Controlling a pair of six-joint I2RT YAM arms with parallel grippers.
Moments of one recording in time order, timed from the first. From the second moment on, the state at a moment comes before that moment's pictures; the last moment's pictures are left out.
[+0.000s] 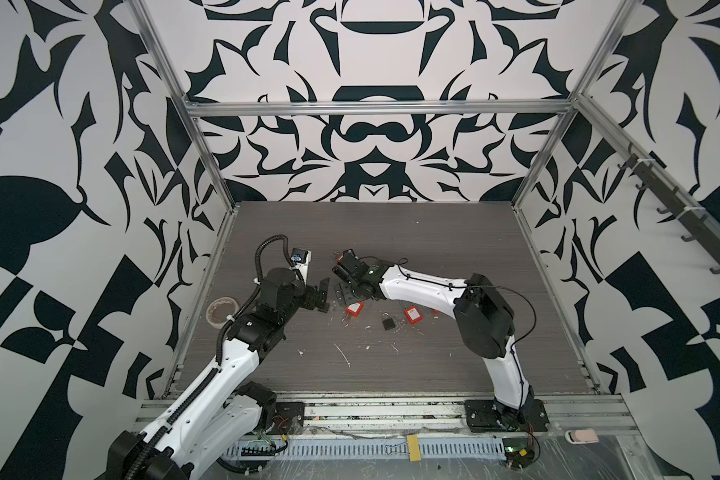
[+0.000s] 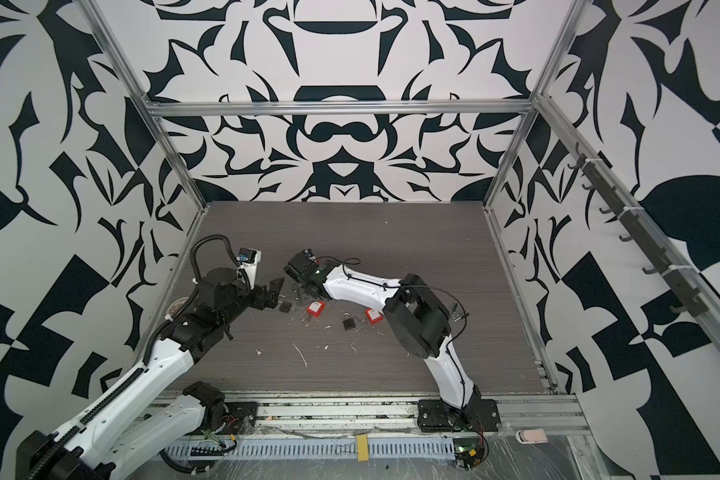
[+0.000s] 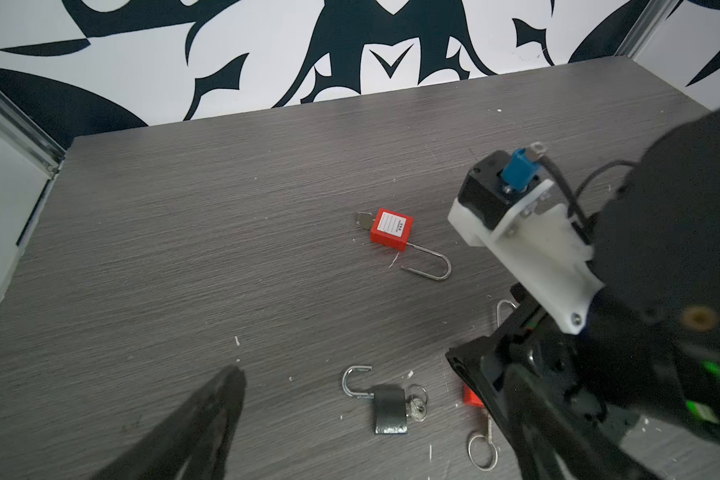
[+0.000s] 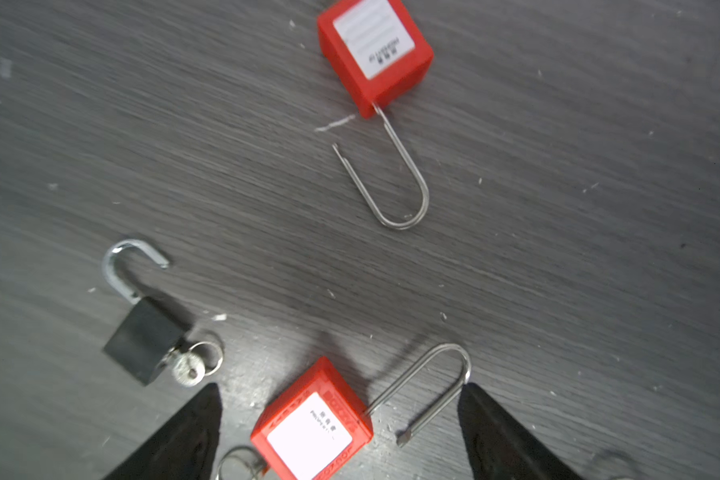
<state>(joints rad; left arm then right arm) -0.45 0.87 0.62 -0.22 -0.10 -0.07 0.95 2.12 1.66 -0.69 0.25 0.55</state>
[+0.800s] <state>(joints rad) -0.45 0.89 0.61 -0.24 -0.11 -0.07 0.98 2.06 1.56 -0.82 0.32 0.47</state>
